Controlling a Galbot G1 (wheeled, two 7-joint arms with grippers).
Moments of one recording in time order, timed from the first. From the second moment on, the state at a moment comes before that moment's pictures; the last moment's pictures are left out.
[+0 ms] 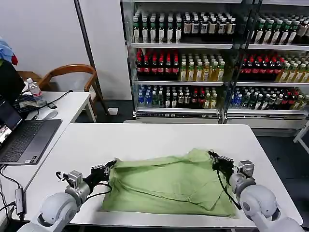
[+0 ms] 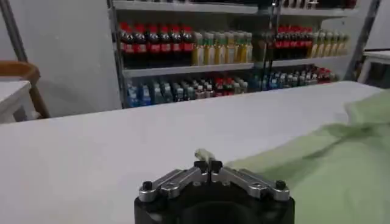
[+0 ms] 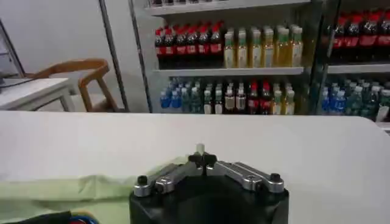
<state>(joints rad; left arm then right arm) 1.19 -0.86 -0.31 -1.84 -0.65 0.34 0.08 -1.20 0.90 0.40 2.00 0.78 -0.48 0.19</state>
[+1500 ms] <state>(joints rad) 1.32 -0.83 -0.40 -1.87 -0.68 0.30 0.11 -1.55 0.93 0.59 2.17 0.78 -0.49 0.22</state>
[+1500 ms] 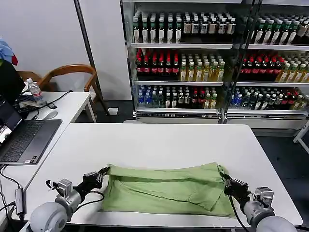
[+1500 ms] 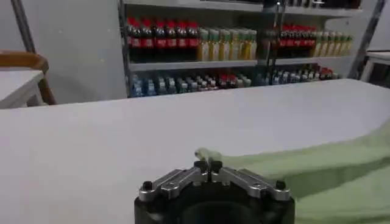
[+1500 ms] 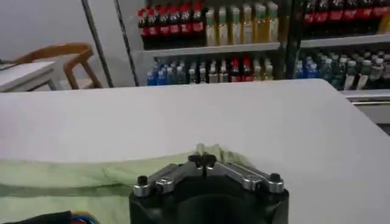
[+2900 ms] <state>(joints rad) 1.41 -0.83 -0.43 -1.96 -0.64 0.40 0.07 -1.61 0.94 0.59 2.14 0.69 -0.48 0.20</state>
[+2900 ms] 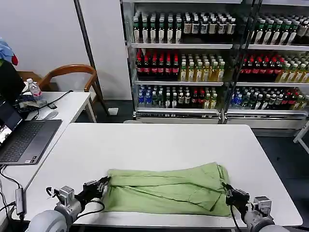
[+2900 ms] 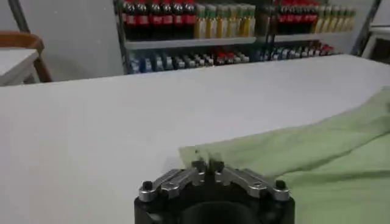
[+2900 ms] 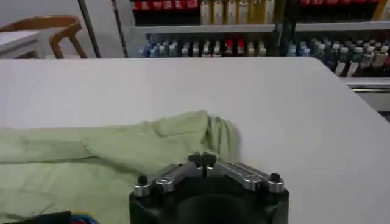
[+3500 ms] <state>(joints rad) 1.42 -0.87 -0.37 -2.03 -0.66 0.38 -0.16 -1.64 0.96 0.70 2.23 0.61 -0.44 0.20</state>
